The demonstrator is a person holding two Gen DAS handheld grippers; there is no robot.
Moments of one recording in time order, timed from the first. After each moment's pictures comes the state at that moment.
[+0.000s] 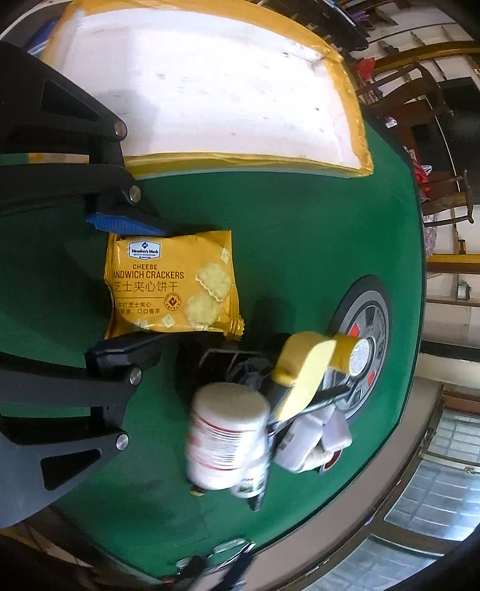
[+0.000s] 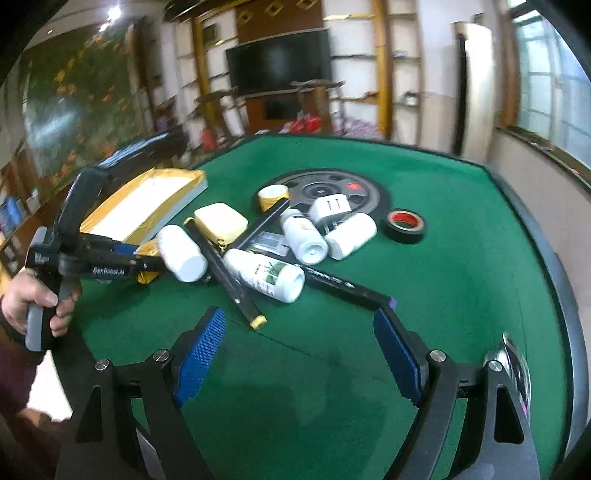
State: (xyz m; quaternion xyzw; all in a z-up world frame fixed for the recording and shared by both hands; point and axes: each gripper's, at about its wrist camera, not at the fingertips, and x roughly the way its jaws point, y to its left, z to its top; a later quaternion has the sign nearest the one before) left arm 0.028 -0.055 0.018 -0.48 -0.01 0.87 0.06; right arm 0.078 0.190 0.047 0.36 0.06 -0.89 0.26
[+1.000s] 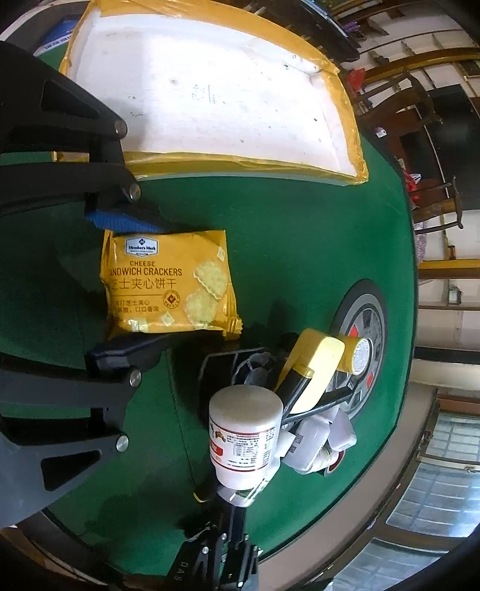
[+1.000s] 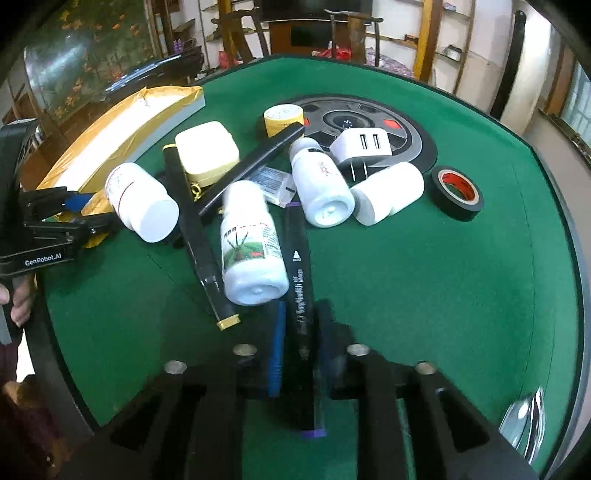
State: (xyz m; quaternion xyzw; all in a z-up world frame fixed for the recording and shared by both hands) left arm 0.040 -0.048 0.015 -0.46 0.01 0.89 0.04; right arm 0.047 0.157 0.001 0.47 0.13 -0.83 0.26
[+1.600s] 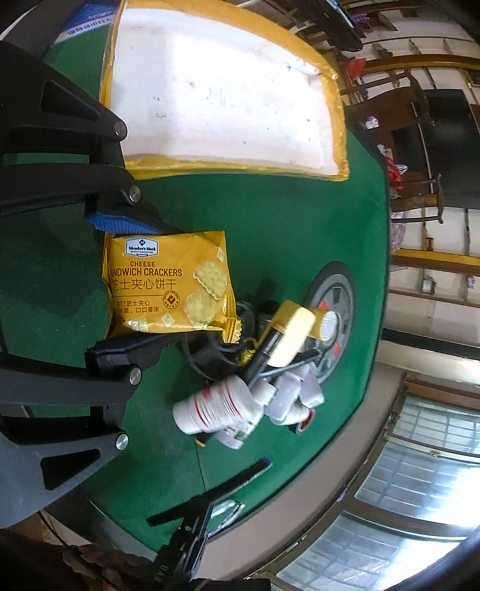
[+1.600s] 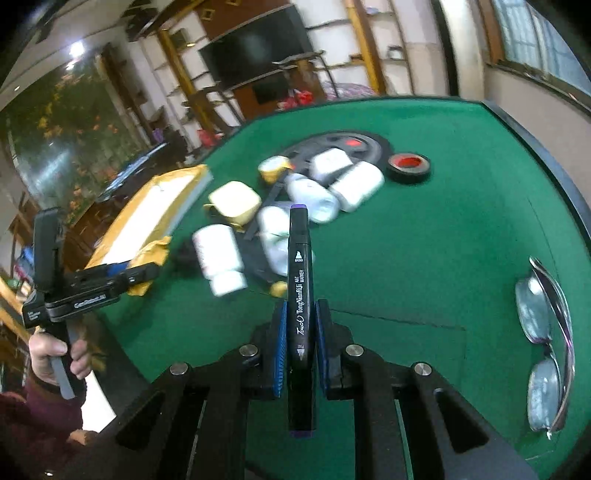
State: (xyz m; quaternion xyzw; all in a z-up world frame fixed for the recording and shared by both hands) left arm 0.075 -0.056 0.044 -0.41 -0.04 0.91 0.09; right arm 0.106 0.203 0.033 0.41 -0.04 -0.87 0.27
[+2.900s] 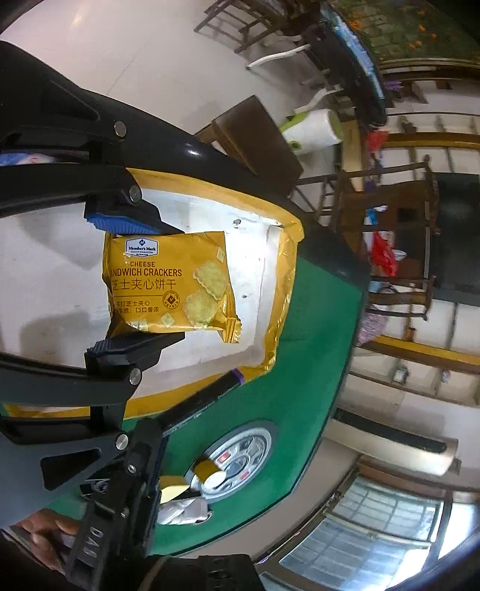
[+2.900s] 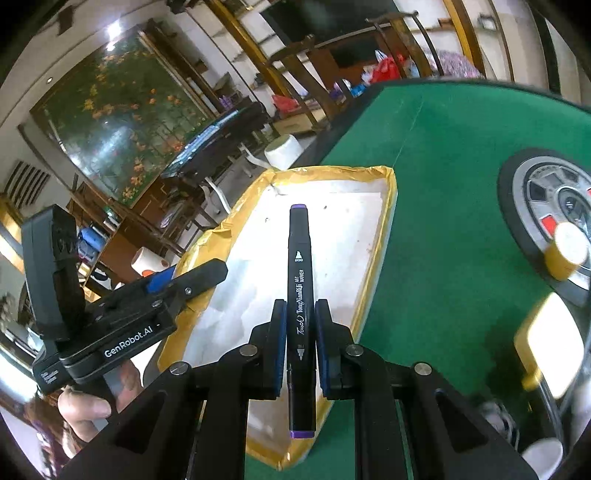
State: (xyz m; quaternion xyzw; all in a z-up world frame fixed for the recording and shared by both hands) left arm -0.004 -0.230 0.060 -0.41 -0.10 0.91 -0.05; right arm 0.002 -0.082 0.031 0.47 -0.07 -0.78 0.39
